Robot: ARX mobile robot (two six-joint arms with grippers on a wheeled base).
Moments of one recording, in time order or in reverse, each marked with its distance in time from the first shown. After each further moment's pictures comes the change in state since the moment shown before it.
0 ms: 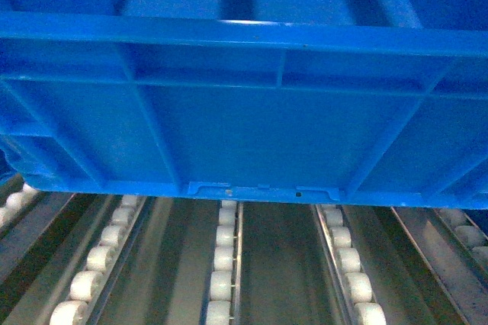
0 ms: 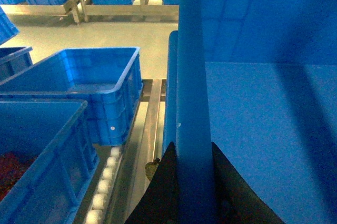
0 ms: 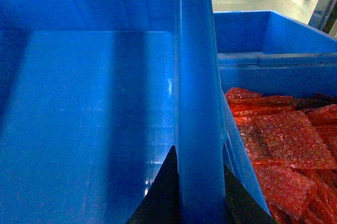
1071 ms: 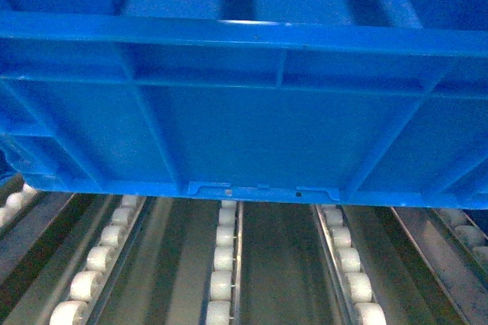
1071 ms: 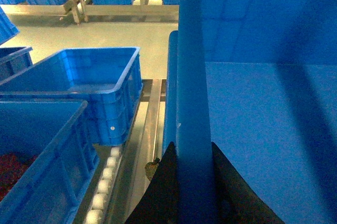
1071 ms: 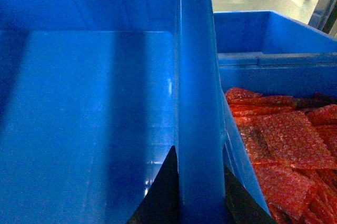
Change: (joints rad) left arm 0.000 0.000 0.000 0.000 0.000 0.000; right arm 0.000 0.000 0.000 0.000 0.000 0.000
